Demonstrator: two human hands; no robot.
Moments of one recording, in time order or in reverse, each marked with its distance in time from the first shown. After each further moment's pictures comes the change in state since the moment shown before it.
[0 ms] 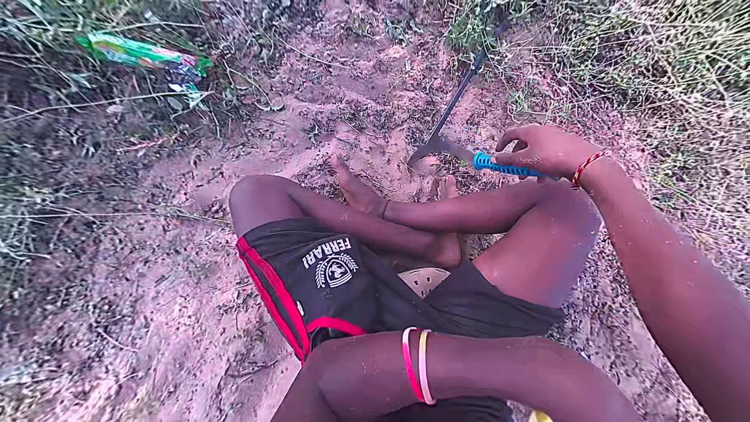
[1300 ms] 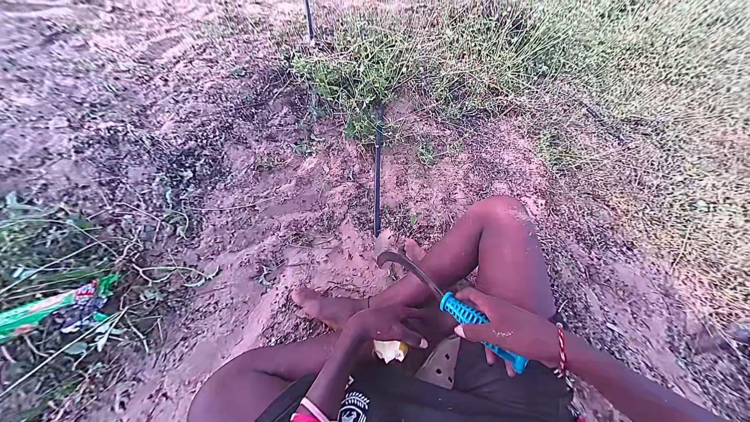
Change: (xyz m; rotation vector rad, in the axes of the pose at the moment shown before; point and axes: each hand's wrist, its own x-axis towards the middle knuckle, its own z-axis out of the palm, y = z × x) left_hand -0.154 0.014 -0.225 -0.153 -0.236 -1.146; right_hand -0.126 -0.025 0.133 0.835 -0.295 0.252
